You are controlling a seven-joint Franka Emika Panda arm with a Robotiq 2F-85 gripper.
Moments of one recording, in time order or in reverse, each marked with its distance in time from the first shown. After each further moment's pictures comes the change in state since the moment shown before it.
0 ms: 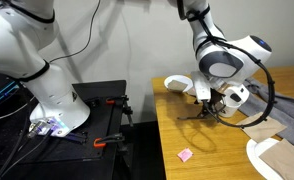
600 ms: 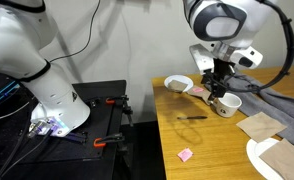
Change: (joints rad) arm 0.061 -0.302 -0.041 -0.179 -0.034 0.045 0.040
